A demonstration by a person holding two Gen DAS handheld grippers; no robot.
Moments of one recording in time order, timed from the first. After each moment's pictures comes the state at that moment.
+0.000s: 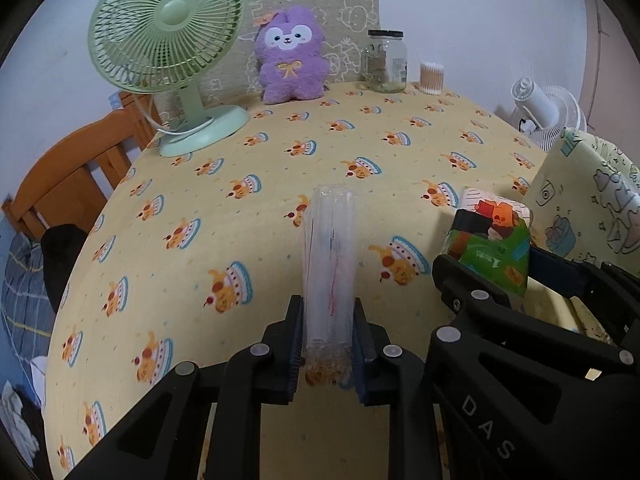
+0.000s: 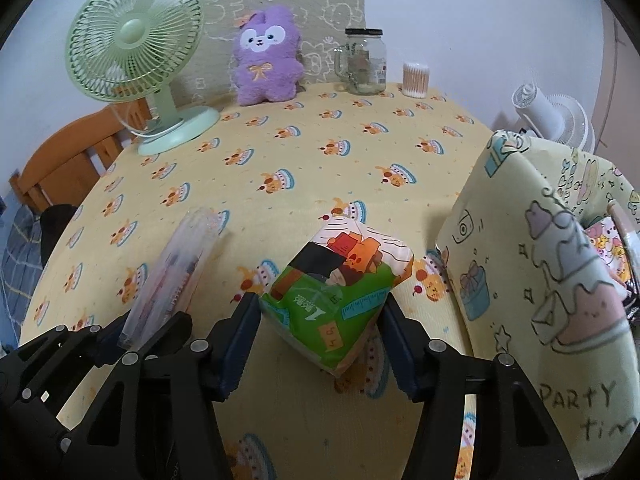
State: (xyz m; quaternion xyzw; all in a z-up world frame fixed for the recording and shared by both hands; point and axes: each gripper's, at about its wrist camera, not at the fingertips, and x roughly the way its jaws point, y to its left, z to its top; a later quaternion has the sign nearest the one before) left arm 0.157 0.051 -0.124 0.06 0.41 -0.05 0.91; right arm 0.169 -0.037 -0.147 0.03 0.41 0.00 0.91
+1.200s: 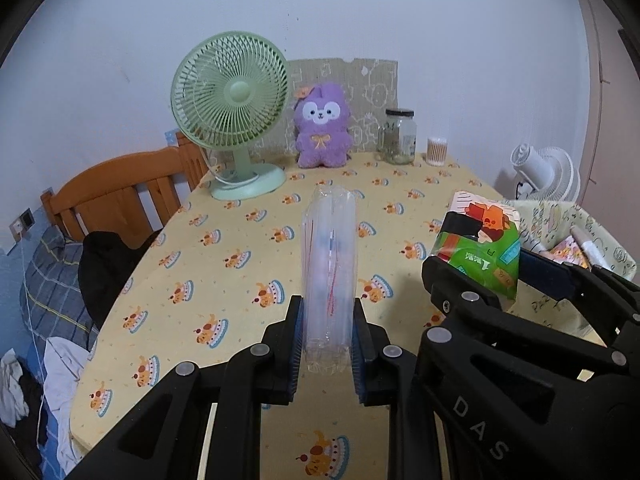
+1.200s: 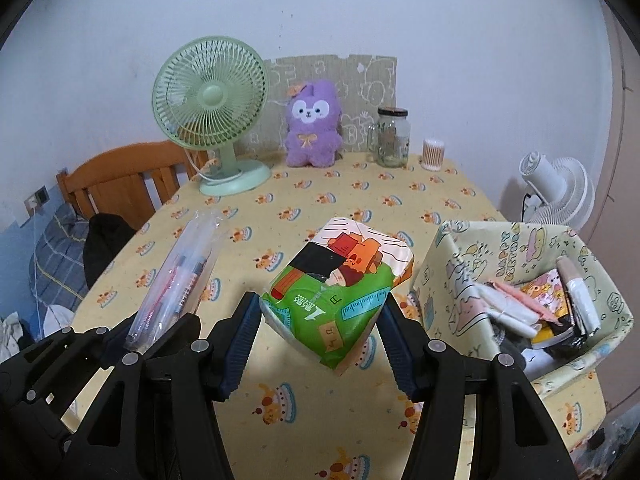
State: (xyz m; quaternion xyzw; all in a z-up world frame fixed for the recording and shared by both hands) left arm 0.069 0.046 -0.056 0.02 0.31 -0.01 0.95; right arm 0.090 -0.041 -0.073 0.00 0.31 0.06 0.95
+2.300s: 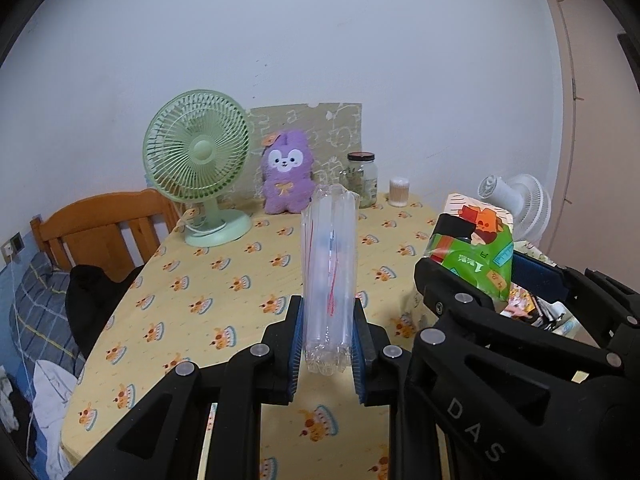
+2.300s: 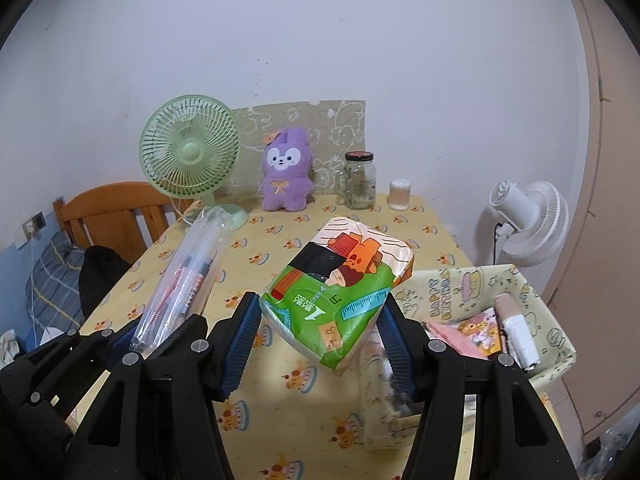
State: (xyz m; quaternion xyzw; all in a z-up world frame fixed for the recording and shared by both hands) left arm 0.057 -0.009 -0.013 0.02 0.25 -0.04 0.97; right arm 0.068 -0.098 -0.028 0.00 0.26 0.04 0.97
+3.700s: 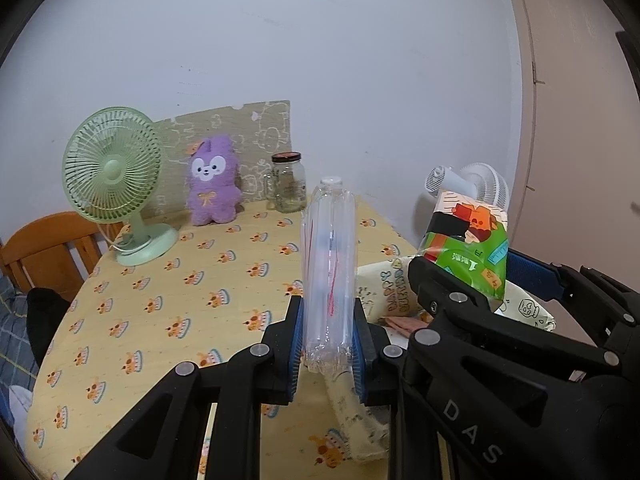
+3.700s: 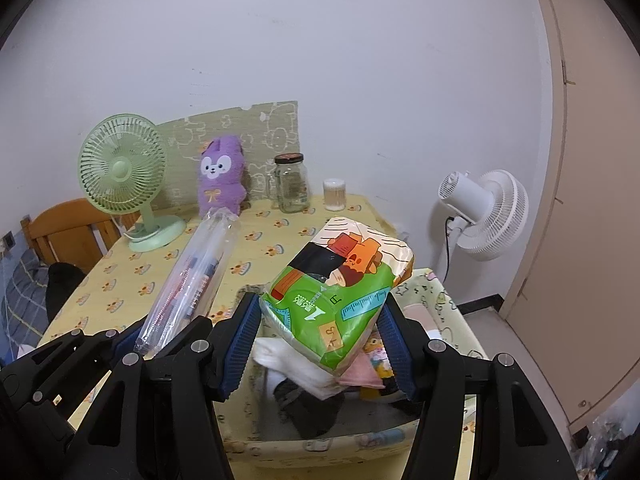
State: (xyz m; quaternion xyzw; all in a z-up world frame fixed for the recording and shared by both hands) left arm 0.088 -0.104 -0.017 0.03 0.26 -0.11 0.96; right arm 0.085 -0.196 -0.033 0.02 0.26 -0.02 0.97
